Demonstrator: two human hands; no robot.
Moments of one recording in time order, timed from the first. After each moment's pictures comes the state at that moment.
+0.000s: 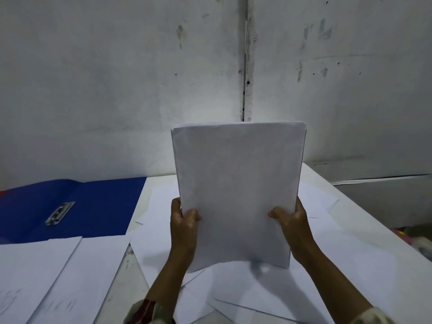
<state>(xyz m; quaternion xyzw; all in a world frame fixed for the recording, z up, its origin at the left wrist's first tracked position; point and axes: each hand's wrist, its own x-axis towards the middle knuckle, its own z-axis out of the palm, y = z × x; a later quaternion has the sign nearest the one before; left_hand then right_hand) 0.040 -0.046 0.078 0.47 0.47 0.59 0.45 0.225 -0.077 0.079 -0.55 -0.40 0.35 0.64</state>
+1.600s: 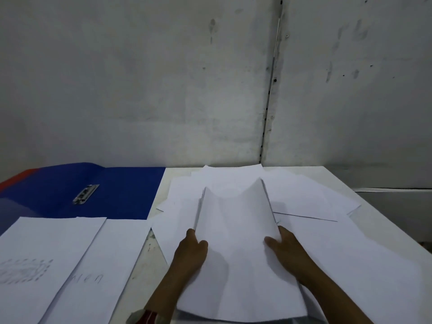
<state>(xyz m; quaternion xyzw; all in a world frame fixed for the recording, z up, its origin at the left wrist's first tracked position) -0.006 -0.053 0.026 0.58 0.69 0.24 0.37 0.194 -0.080 0.028 -0.68 -0.50 0.38 0.38</state>
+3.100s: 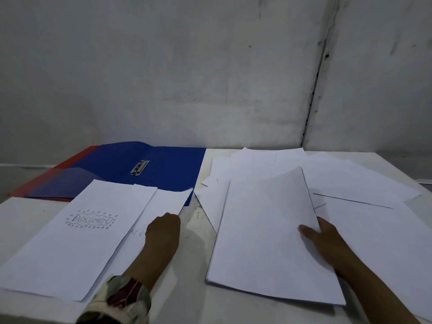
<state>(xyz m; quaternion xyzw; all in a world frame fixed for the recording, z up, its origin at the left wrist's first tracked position) -0.141 -0.093 0.029 0.65 0.76 -0.02 -0.01 0.169 -0.095 0.006 -0.66 -0.47 0.41 0.42</state>
